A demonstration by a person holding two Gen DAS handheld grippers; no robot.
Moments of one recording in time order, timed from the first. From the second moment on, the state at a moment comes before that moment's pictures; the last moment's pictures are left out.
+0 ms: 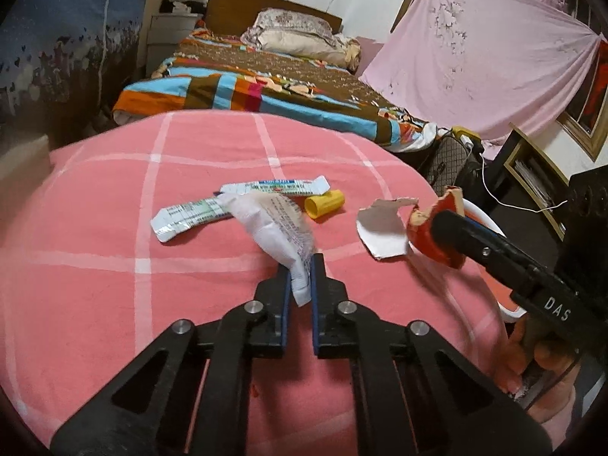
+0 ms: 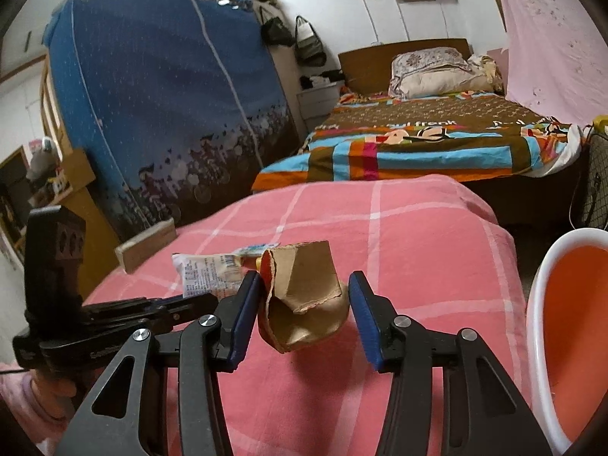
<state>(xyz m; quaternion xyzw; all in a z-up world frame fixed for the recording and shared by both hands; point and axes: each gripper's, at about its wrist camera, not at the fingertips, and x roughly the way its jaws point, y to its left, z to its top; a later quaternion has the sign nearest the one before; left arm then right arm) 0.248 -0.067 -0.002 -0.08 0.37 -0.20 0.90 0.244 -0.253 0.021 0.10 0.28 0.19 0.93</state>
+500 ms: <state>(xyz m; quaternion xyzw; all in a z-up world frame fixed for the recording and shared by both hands) 0.196 -0.083 0.038 -0.01 0.21 -0.16 0.96 0.208 -0.281 0.039 0.15 0.18 0.18 0.95</state>
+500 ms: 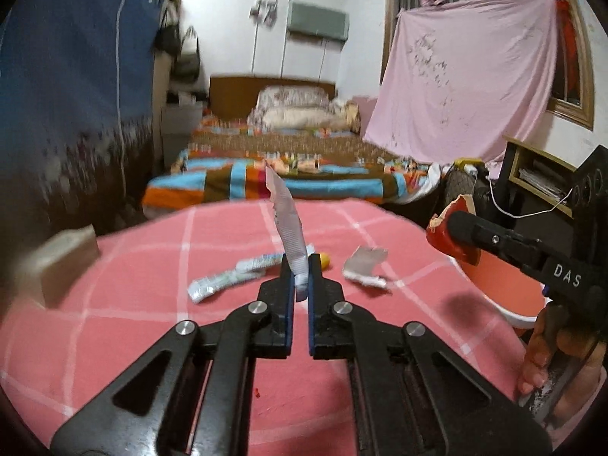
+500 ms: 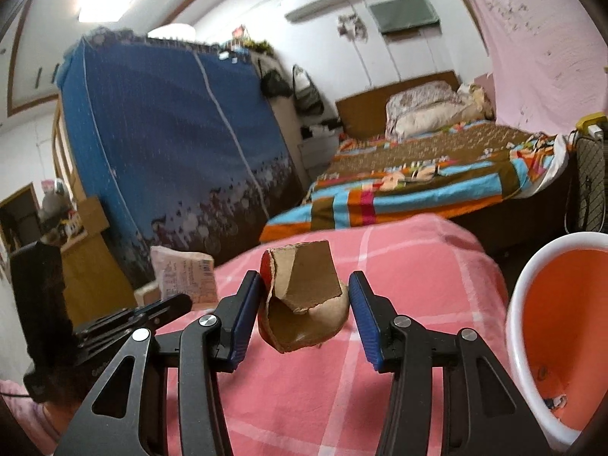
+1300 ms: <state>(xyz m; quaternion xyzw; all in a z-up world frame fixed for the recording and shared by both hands) 0.155 -0.195 0.078 0.05 0.05 -0.28 0.96 0.129 -0.373 0.069 0.09 0.00 -0.02 1.00</state>
